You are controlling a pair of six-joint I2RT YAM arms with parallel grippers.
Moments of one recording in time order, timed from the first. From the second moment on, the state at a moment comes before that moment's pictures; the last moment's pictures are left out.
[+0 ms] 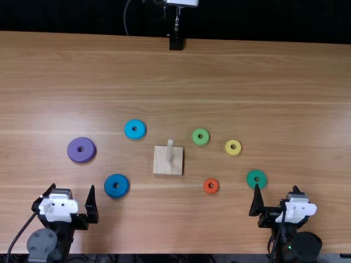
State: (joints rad) left arm -0.06 0.01 0.11 -0.40 0.00 -0.08; right arm -0.04 0.01 0.10 -0.32 -0.01 -0.03
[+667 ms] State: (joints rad) left arm -0.06 0.01 0.11 -0.40 0.00 -0.08; right arm -0.04 0.01 0.10 -0.32 -0.01 -0.03
